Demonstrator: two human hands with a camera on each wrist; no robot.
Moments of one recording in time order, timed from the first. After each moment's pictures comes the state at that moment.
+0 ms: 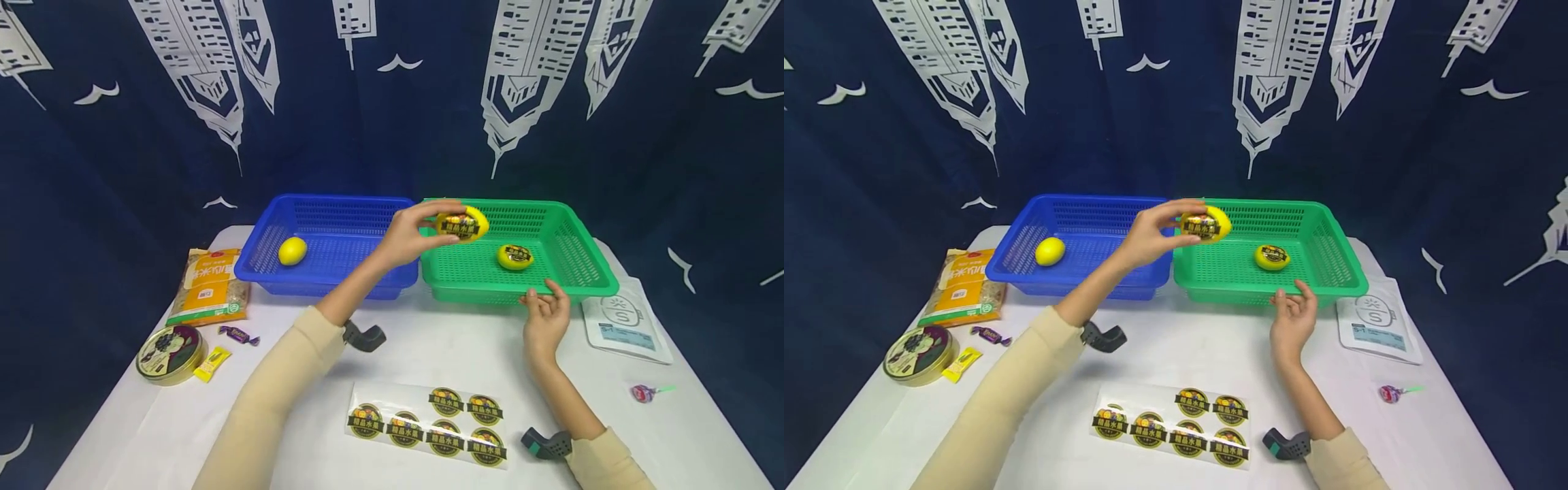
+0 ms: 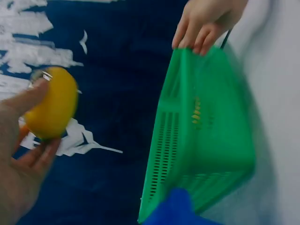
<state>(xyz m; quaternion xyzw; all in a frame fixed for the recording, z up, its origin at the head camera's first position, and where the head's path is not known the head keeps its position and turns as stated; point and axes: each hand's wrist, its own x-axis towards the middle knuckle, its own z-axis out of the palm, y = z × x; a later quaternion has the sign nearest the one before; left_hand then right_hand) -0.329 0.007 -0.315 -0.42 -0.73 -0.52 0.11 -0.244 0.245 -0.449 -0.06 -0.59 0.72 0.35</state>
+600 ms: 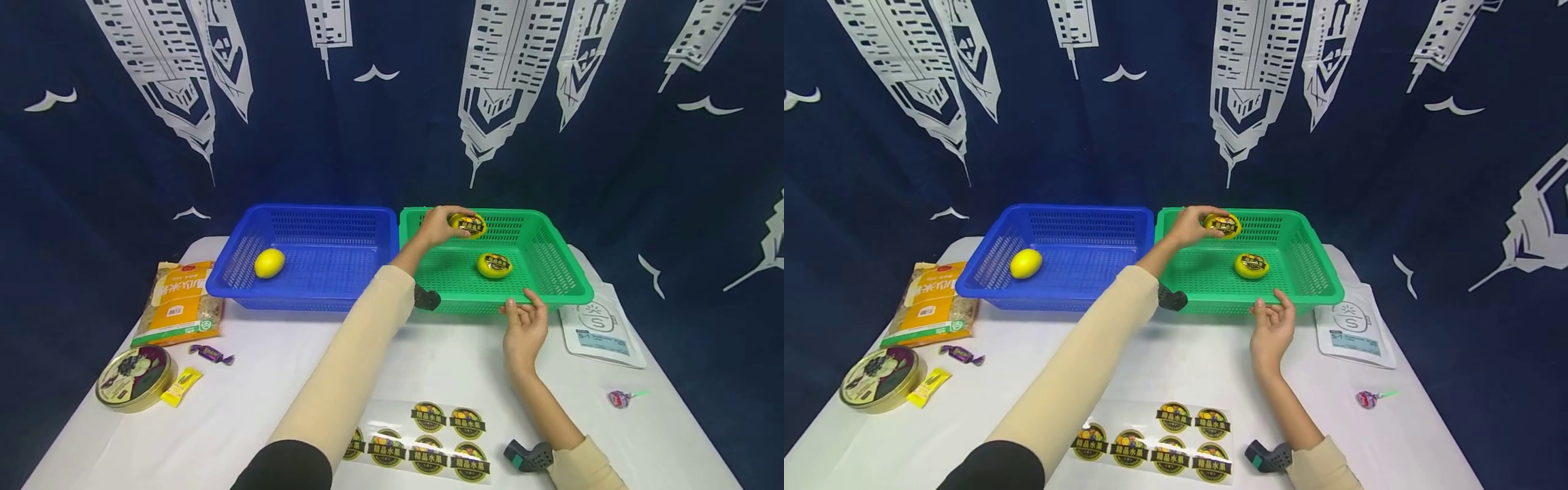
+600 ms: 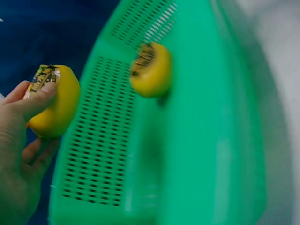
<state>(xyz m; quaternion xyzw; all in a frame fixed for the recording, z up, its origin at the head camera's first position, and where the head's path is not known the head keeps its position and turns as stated) -0.441 0.113 -0.360 -0.31 -0.86 -0.41 0.02 -0.240 0.244 -0.448 -0.05 -0.63 0.69 0.36</state>
